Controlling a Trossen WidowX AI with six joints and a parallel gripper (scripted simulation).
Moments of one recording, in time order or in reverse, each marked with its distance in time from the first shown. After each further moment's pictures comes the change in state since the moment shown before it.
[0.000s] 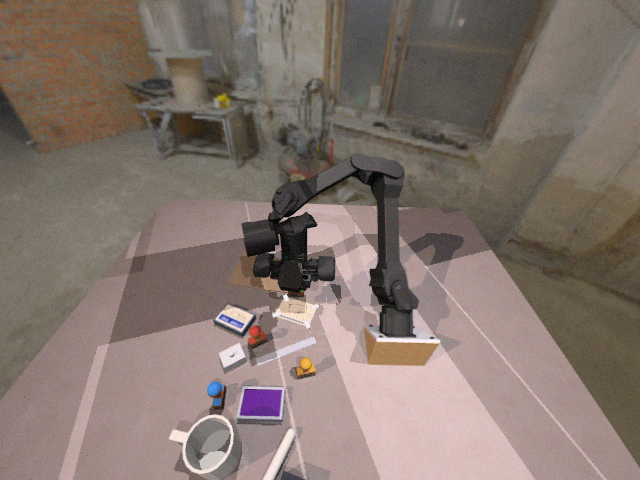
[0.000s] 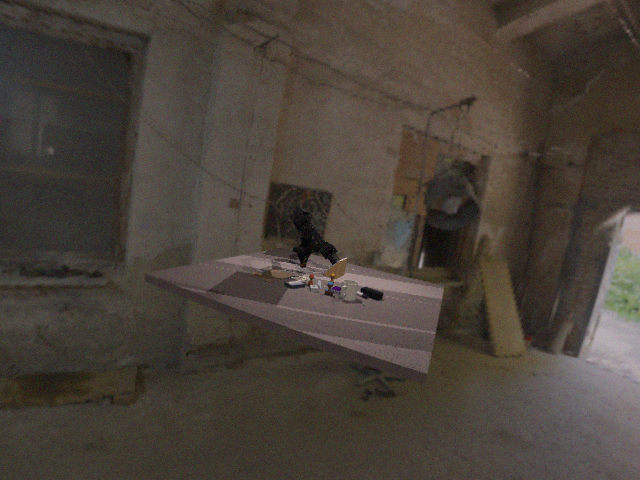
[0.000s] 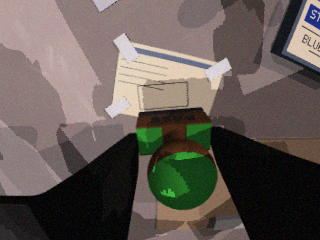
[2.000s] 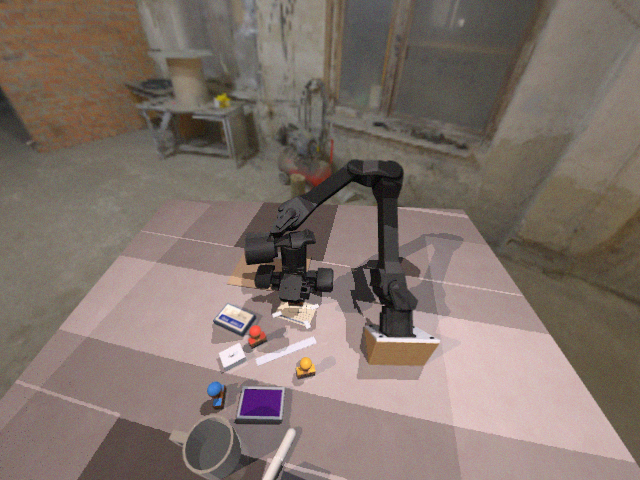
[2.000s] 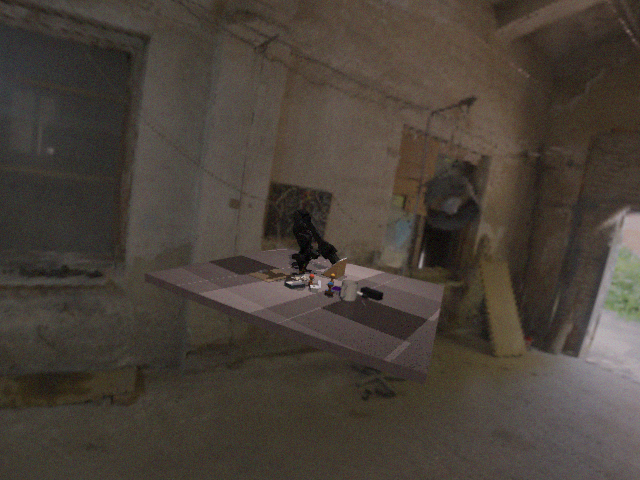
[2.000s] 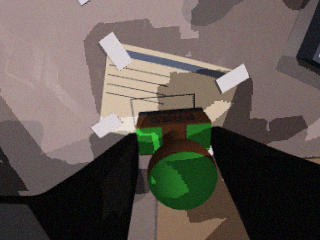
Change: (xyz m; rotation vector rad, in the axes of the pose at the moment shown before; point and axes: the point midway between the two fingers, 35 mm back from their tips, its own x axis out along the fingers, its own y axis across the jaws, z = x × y) arm 0.040 -0.002 0.000 0.000 -0.002 -0.002
